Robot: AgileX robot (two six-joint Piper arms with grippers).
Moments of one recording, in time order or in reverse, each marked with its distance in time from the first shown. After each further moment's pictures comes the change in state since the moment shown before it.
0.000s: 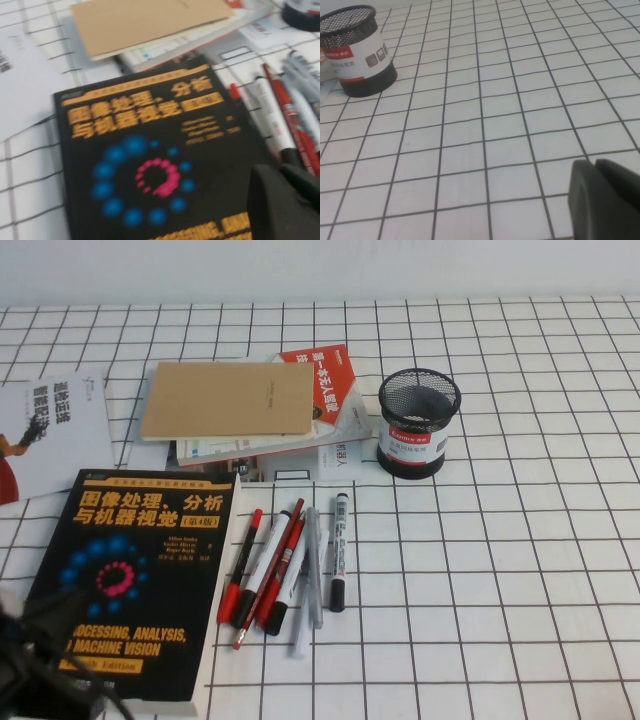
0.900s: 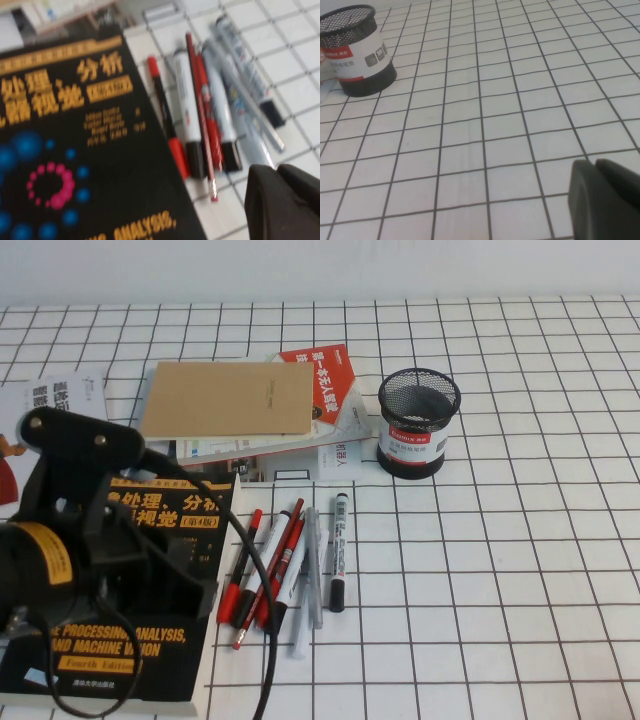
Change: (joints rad) right arm 0.000 0.000 0.000 0.000 0.000 0.000; left arm -0.188 0.383 -0.483 -0.199 0.421 0.000
